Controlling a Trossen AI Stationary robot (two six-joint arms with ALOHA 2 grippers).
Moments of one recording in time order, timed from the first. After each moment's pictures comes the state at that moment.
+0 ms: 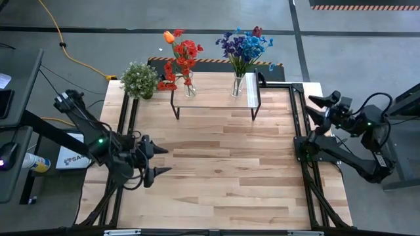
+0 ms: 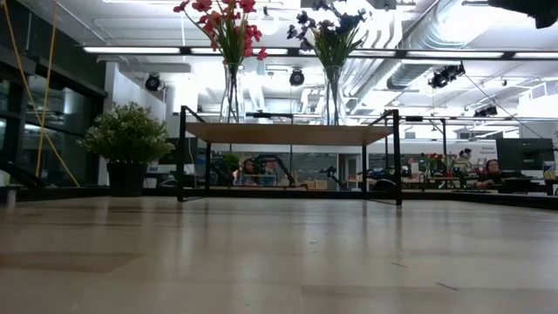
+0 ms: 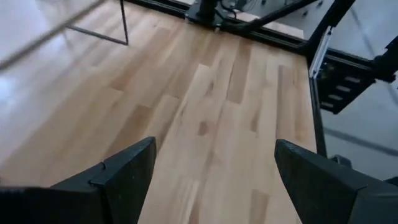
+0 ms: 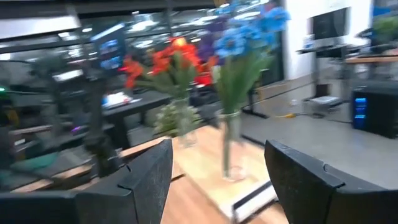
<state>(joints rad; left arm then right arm) -0.79 1.06 1.04 -0.71 -0.79 -0.81 -0.59 0.06 0.77 -0.64 -0.04 0.18</state>
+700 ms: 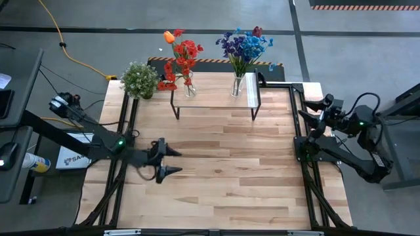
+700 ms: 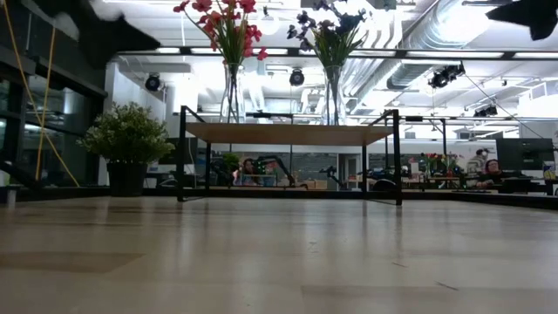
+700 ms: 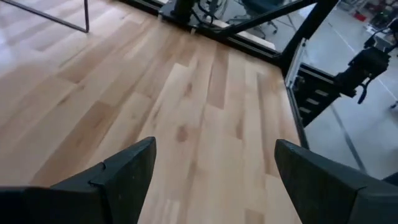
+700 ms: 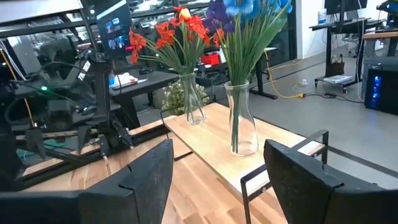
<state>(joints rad) -0.61 1.00 0.57 0.01 -0.57 -0.63 -0.59 0.05 0.74 -0.70 -0.12 0.20</state>
